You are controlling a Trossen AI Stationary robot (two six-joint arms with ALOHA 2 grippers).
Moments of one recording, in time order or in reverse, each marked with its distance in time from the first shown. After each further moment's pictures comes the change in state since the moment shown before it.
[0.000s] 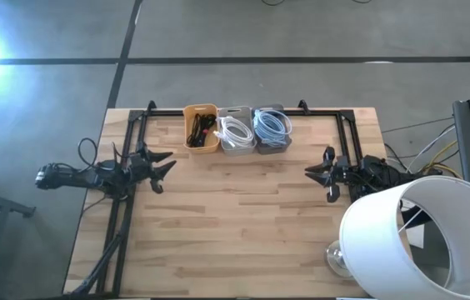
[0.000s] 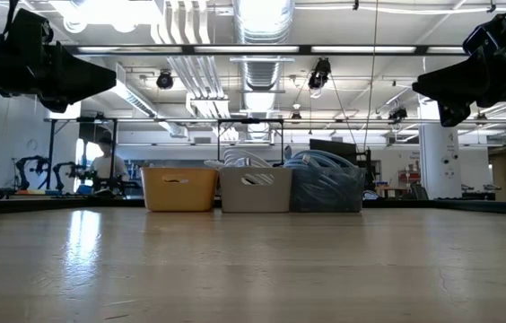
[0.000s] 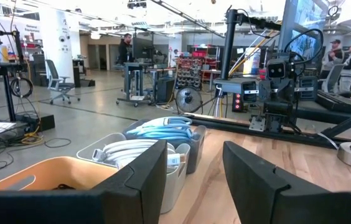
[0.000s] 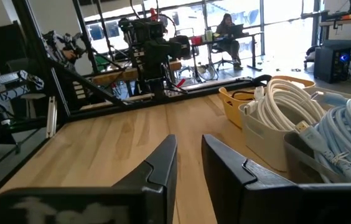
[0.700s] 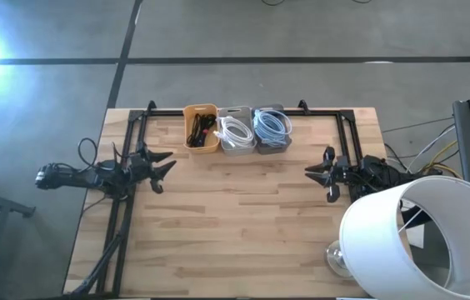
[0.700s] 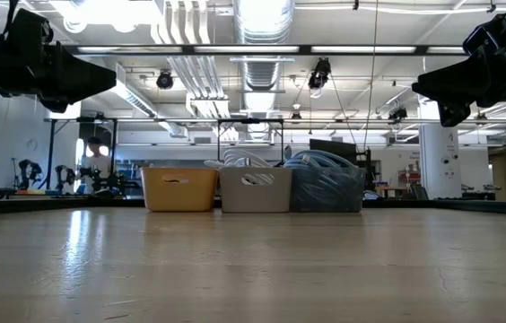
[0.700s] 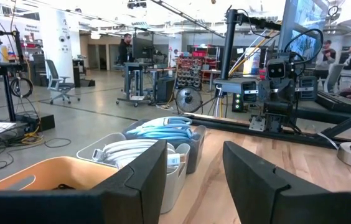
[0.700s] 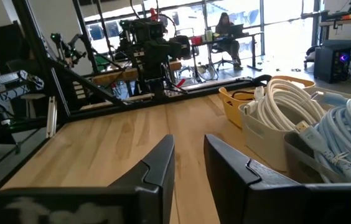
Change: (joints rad) left arm 0.000 0.000 0.000 0.000 0.000 0.000; right arm 0.000 0.000 0.000 0.000 0.000 0.000
